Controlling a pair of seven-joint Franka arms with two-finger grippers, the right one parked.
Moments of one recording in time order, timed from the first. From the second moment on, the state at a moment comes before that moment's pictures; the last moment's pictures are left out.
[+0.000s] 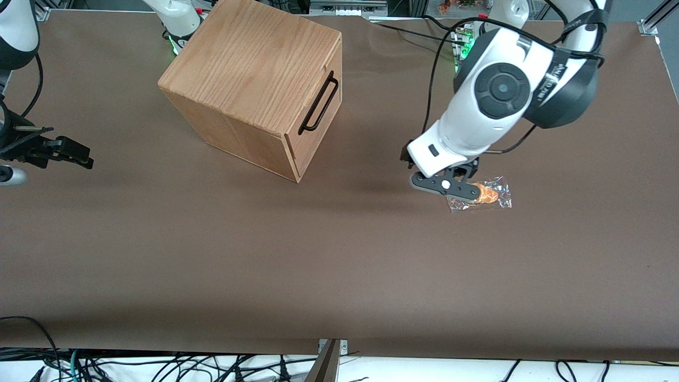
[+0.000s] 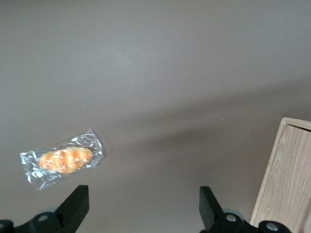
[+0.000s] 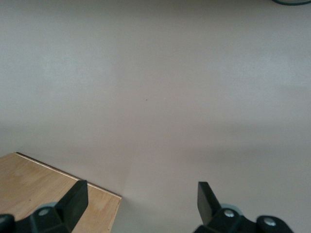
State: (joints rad) arm -0.42 0.43 -0.07 -1.31 -0.04 1.65 -0.27
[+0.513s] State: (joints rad) arm -0.47 0.45 -0.07 -1.31 -0.19 1.65 -0.31
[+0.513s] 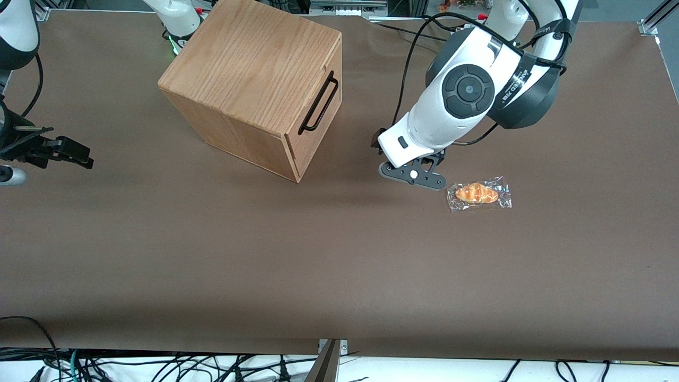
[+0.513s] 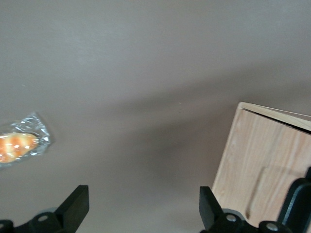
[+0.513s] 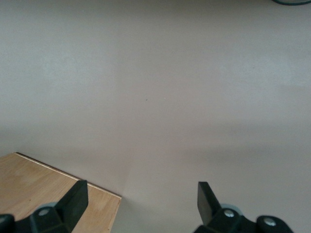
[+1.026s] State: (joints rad) arm -0.55 0.51 -0.08 -1.31 -0.27 1.72 -0.35
